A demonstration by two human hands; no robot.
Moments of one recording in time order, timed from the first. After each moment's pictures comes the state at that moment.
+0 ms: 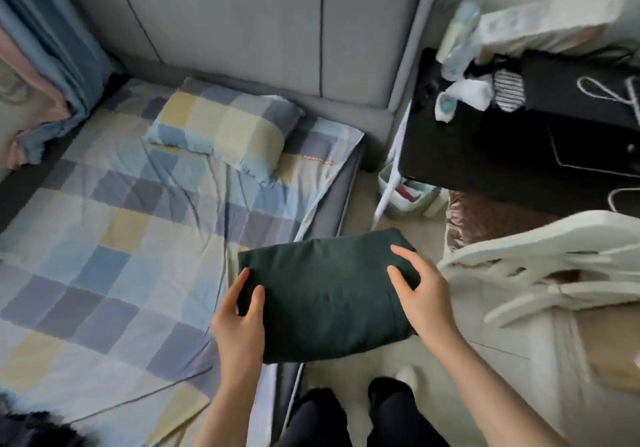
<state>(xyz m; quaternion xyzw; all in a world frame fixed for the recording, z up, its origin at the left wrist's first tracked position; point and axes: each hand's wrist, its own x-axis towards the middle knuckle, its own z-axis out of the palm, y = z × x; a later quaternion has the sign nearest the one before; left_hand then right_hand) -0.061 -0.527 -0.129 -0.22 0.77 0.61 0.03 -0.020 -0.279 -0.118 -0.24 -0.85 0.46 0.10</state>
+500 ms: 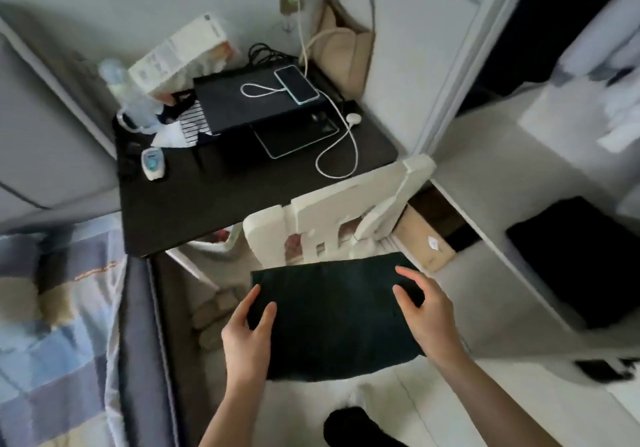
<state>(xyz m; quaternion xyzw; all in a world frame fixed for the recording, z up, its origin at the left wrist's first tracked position) 0.044 -0.150 -0.123 0.08 0.77 0.56 0.31 0.253 0.005 -0.108 -0.54 -0.71 0.40 0.21</state>
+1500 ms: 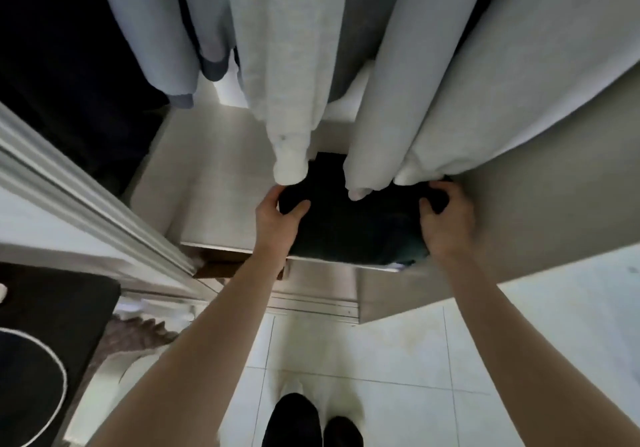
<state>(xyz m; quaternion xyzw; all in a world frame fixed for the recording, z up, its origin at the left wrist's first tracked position) 0.368 0.404 -0.141 0.54 0.51 0.33 0.58 0.578 0.276 -0.095 -0.88 -0.27 0.06 0.38</state>
